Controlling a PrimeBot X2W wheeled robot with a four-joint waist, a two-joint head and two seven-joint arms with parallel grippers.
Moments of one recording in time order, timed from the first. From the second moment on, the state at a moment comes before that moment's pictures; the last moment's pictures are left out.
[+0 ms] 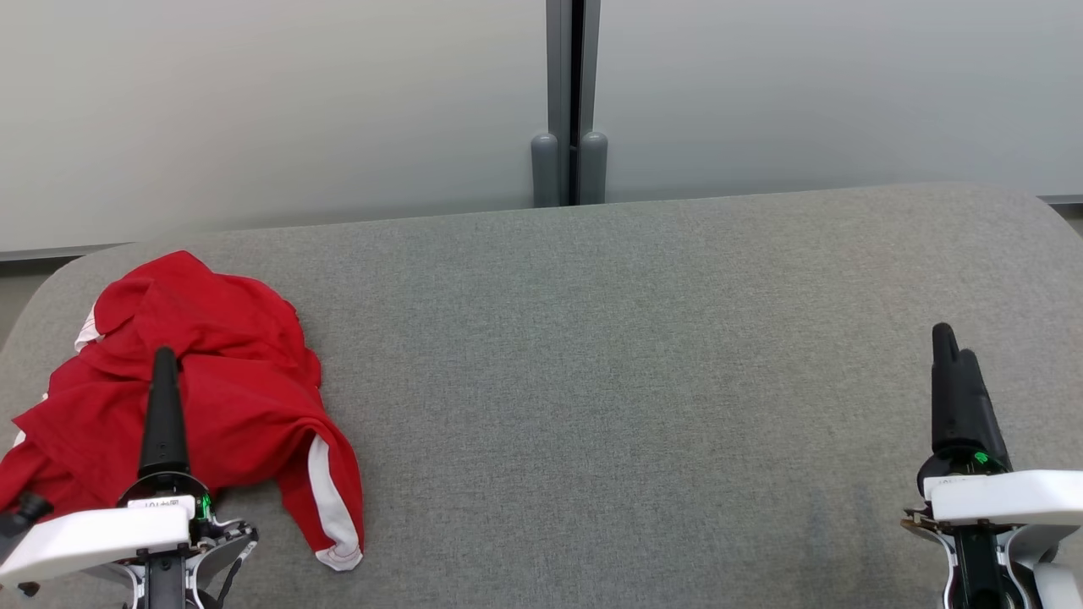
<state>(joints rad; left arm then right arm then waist) -0.06 0.04 0.14 0.09 -1.35 -0.13 -0.05 -0.09 -0.04 -0.05 0.08 0.91 0.13 -0.04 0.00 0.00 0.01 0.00</state>
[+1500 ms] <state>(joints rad) -0.04 0.04 -0.07 0.14 -0.41 -0.06 -0.17 -0.09 -0.05 0.05 0.15 0.20 0.13 -0.17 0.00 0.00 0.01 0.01</state>
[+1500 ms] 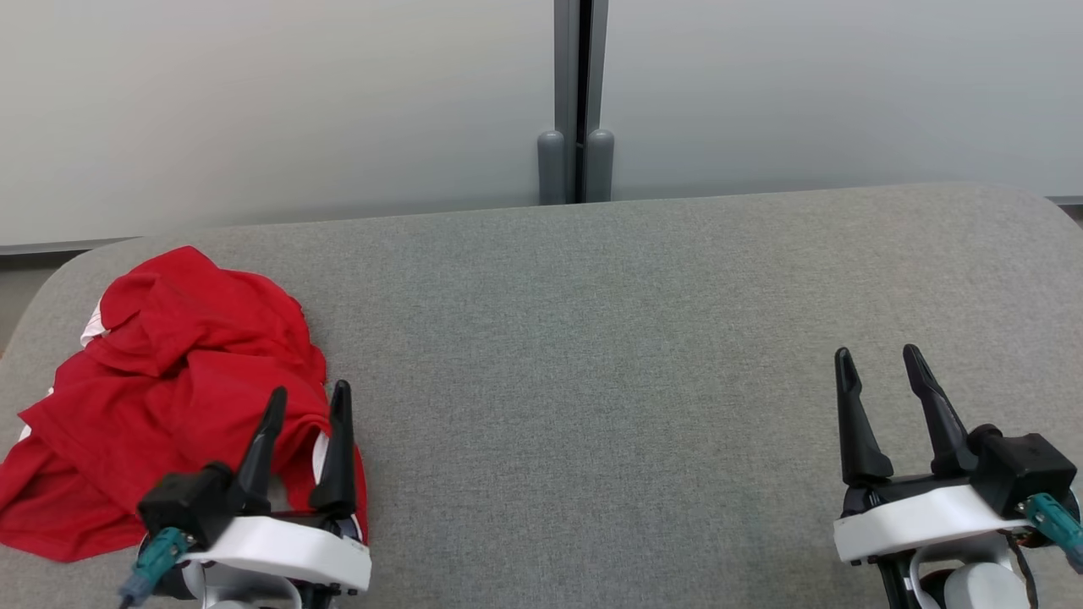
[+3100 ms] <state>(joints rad) -0.04 0.05 -0.14 0.26 -0.18 -0.02 -0.26 -0.09 -0.05 0.09 0.27 0.15 0.13 -0.26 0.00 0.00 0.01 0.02</state>
